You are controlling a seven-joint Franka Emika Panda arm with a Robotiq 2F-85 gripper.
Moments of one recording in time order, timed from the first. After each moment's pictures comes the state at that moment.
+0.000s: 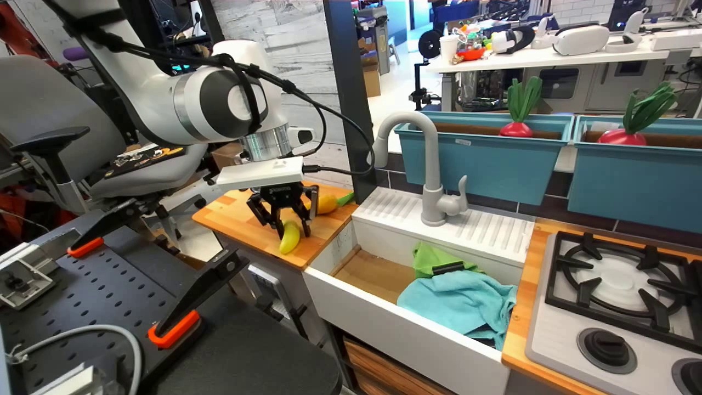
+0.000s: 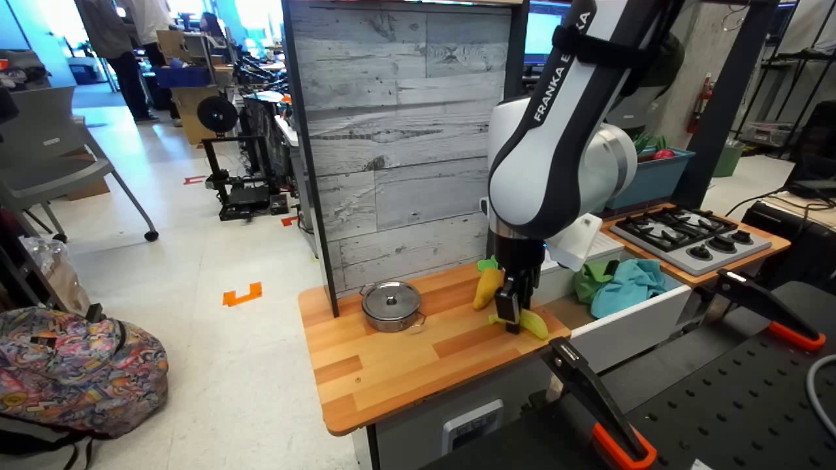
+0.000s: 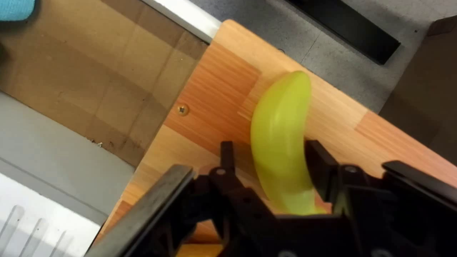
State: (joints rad) arm 0.04 0.94 0.01 -1.93 -0.25 2.76 -0.34
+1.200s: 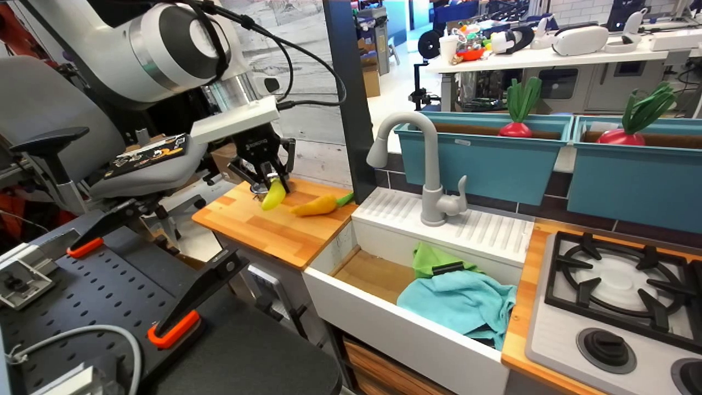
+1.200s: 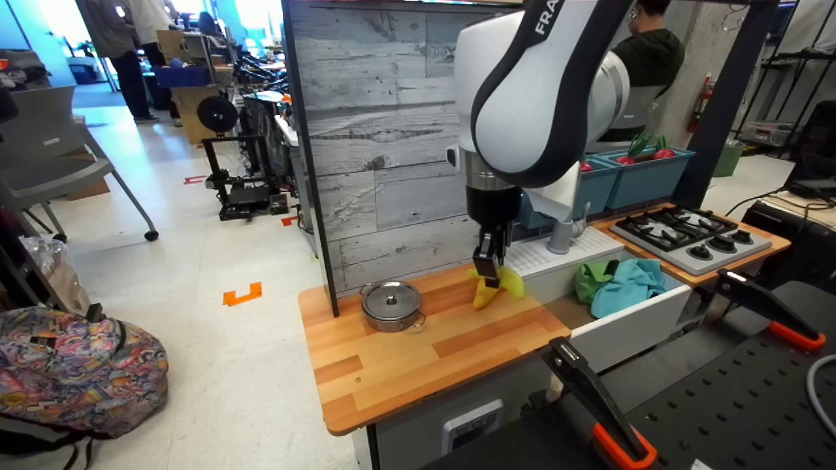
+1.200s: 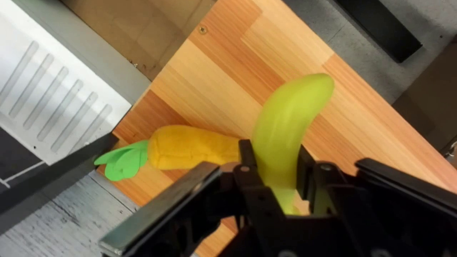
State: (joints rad) arm 0.17 0.75 -0.04 -2.03 -0.37 2.77 -0.31
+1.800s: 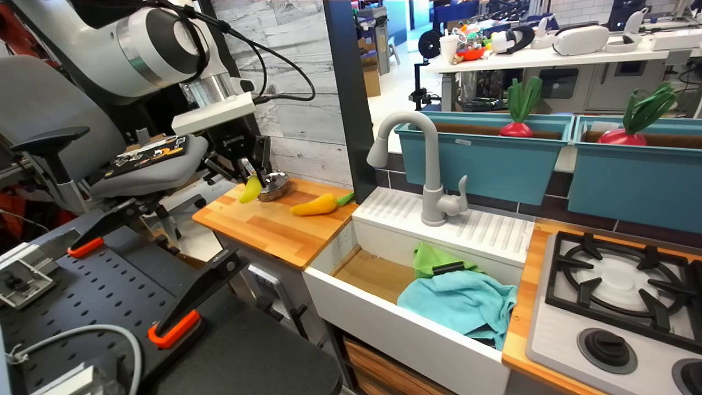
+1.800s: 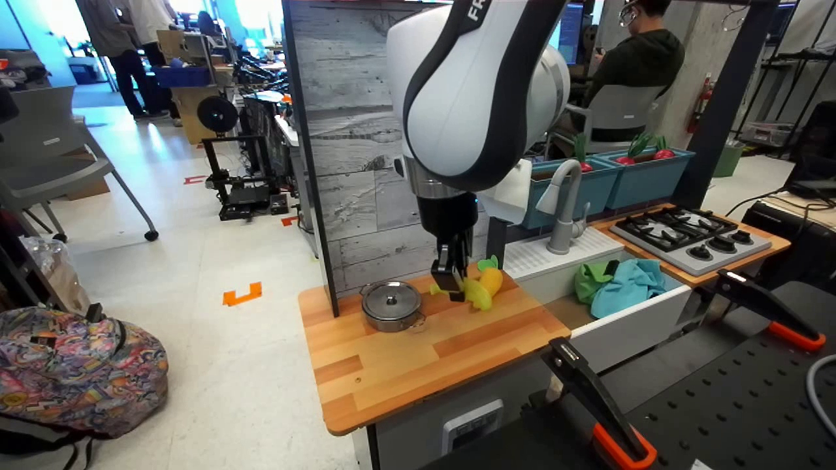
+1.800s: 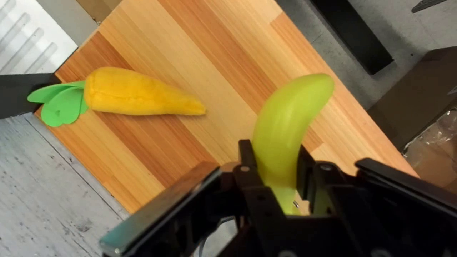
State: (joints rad) arm 0.26 0.78 0.01 -1.96 -0.37 2.64 -0.31
